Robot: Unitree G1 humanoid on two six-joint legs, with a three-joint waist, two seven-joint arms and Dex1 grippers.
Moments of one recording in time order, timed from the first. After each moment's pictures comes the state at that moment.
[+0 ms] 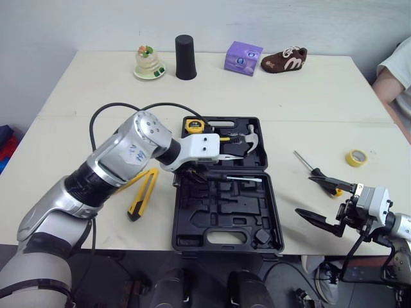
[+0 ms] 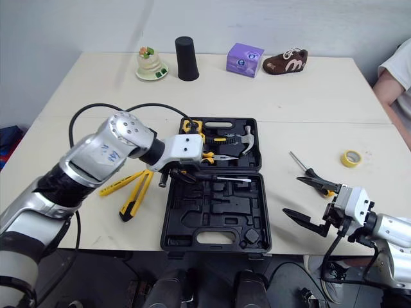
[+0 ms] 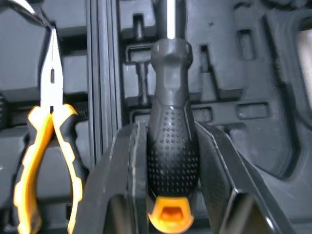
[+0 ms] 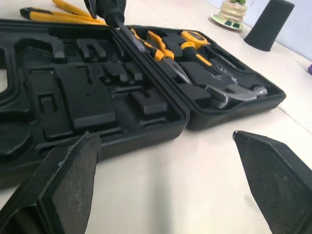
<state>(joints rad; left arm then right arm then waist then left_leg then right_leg) -1.06 0.70 -0.64 -0.11 -0.09 0.81 -1.16 0.05 -0.73 -0.32 0.05 0.50 -0.29 1.25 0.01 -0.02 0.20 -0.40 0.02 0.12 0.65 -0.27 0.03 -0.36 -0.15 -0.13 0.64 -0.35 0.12</state>
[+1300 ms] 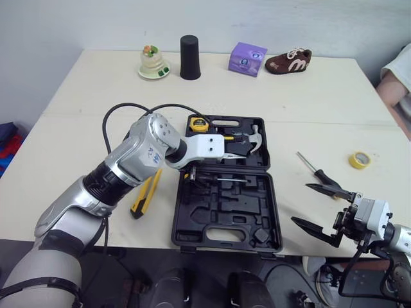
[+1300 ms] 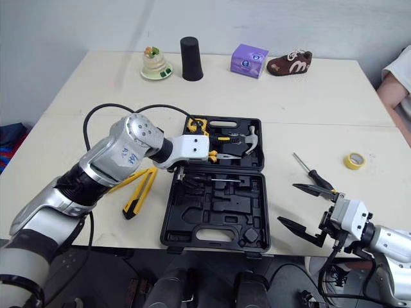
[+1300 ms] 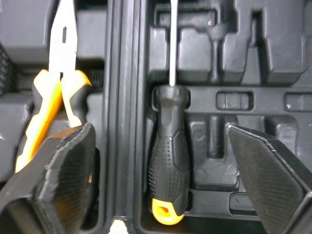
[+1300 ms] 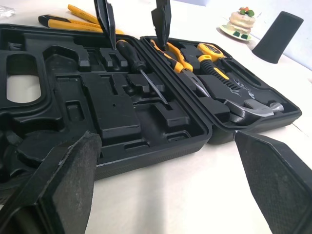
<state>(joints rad) -1.07 0.62 -0.63 -0.06 0.08 0.79 -1.16 0.17 -0.71 -0.32 -0.11 0.50 -0.28 1.18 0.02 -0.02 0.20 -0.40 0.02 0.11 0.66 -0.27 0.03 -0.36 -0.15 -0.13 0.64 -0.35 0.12</state>
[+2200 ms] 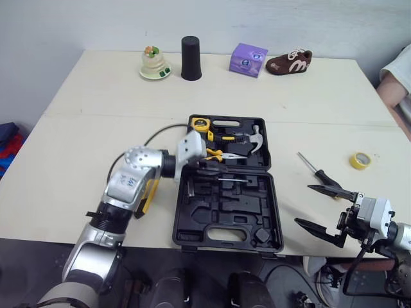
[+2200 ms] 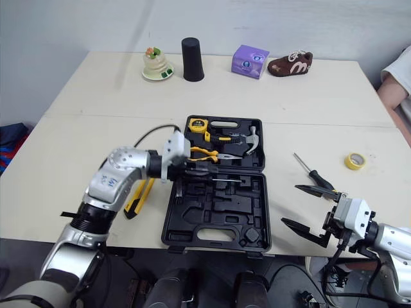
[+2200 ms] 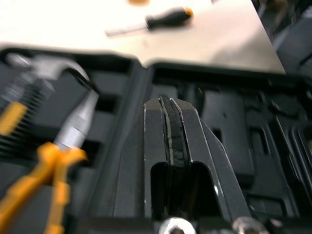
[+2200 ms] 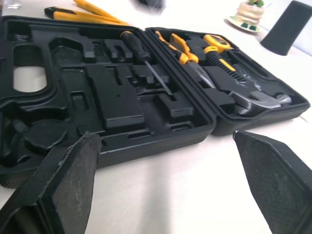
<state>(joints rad) -0.66 0.39 -0.22 0.09 -0.20 0.36 -1.05 0.14 -0.74 -0.33 -0.07 0.51 -0.27 1.21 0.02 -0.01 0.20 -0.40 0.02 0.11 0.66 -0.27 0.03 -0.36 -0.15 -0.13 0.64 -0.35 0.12</state>
